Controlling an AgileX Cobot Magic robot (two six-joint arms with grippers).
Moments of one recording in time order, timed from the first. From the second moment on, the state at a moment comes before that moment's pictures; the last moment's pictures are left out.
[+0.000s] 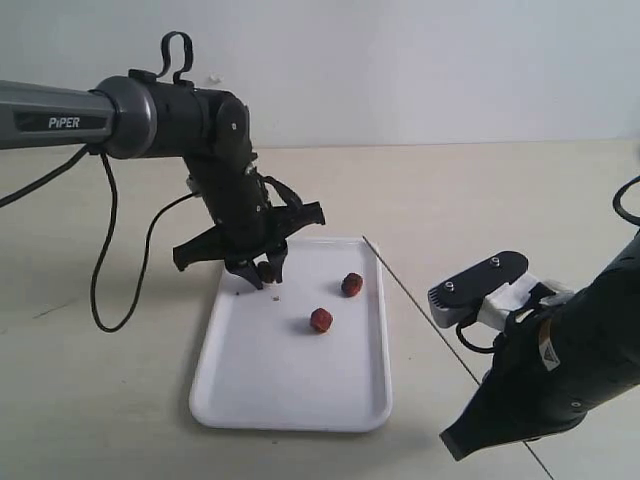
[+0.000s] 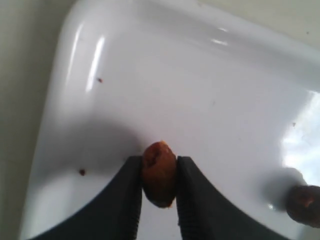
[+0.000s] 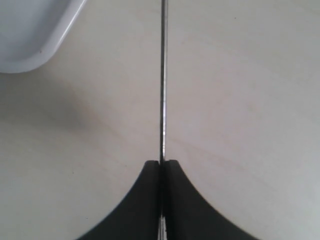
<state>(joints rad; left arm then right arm) -0.54 2.29 -1.72 -0.15 0.91 -0.67 0.45 1.51 -0.58 -0.13 0.47 0.19</state>
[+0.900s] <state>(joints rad) -0.29 2.28 -1.72 -0.93 0.85 0.27 0.45 1.51 -0.58 0.66 0.47 -0.51</state>
